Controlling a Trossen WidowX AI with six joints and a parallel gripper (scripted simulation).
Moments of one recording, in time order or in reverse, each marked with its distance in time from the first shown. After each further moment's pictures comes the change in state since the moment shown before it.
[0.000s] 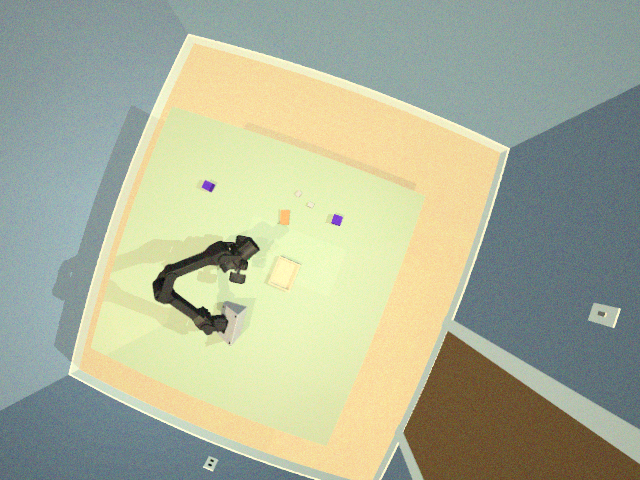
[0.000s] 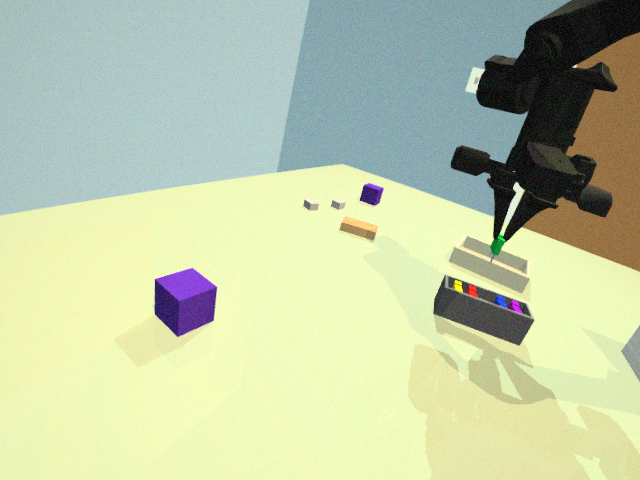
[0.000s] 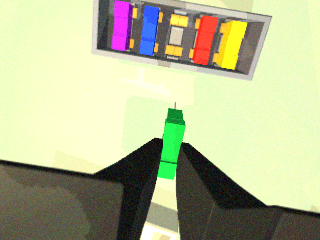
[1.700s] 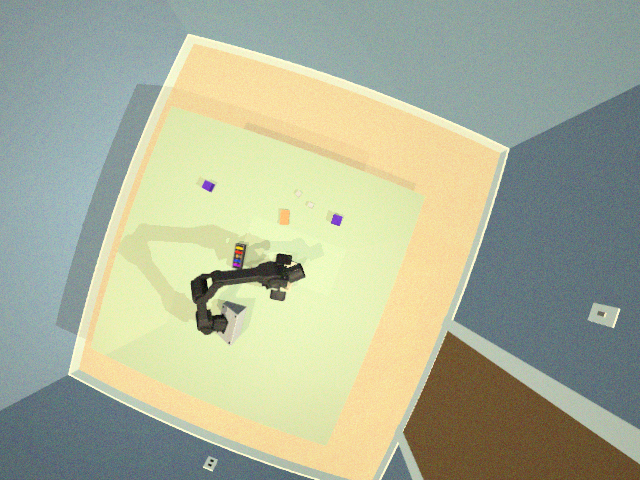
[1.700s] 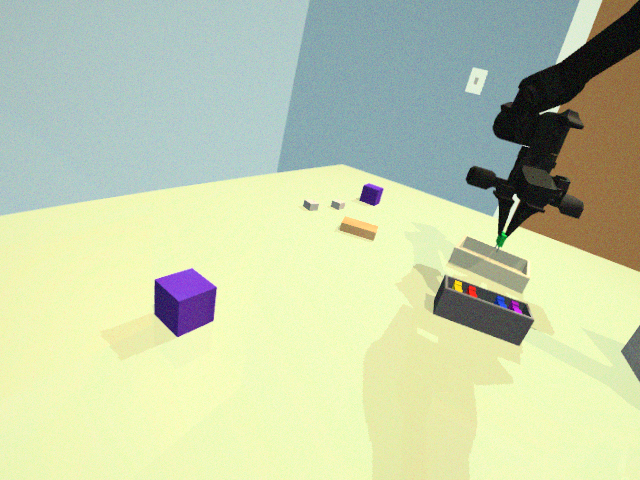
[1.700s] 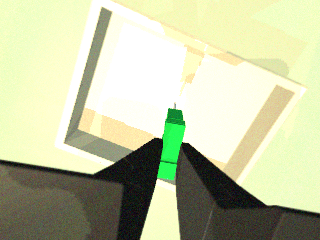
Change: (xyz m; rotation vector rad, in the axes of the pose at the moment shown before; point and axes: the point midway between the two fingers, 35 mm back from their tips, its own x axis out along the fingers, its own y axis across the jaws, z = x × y) arm 0.032 0.043 -0.167 -0.011 0.005 0.007
